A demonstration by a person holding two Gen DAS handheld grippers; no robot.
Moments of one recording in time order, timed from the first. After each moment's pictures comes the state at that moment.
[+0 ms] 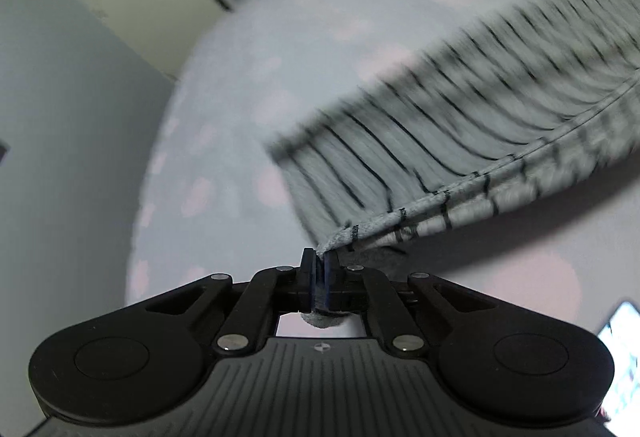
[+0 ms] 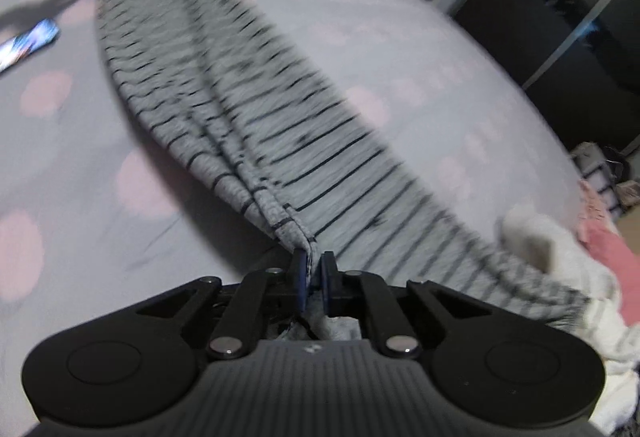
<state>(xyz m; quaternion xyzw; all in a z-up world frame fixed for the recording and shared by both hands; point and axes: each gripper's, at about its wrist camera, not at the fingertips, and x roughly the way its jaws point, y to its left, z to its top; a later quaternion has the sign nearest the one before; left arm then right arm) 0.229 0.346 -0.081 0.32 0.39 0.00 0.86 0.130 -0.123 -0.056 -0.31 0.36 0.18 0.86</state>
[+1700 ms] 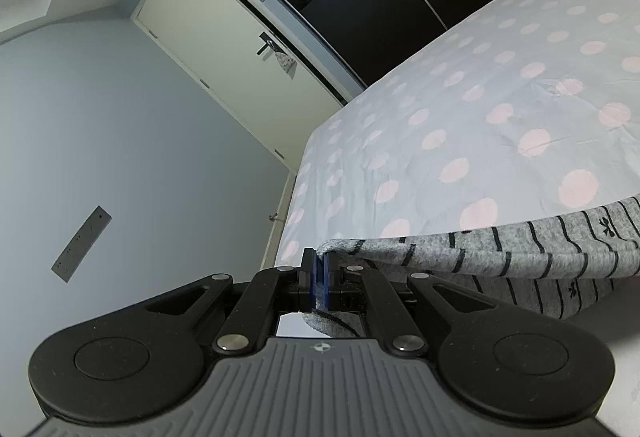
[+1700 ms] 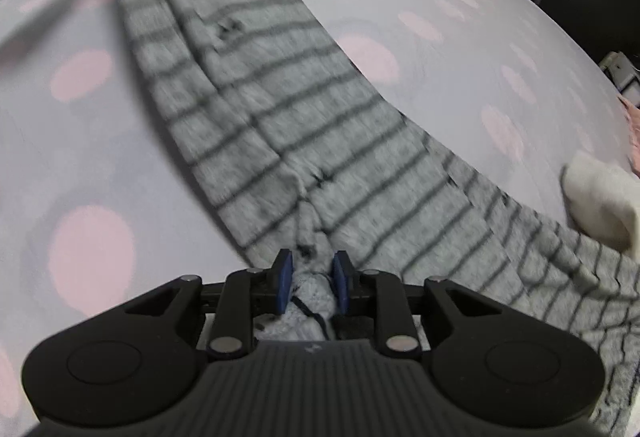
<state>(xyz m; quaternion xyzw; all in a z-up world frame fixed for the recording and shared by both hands) 0.325 0.262 0.072 0.35 0.27 0.11 0.89 0.224 -0.109 -0.109 -0.21 0.48 0.17 0.84</state>
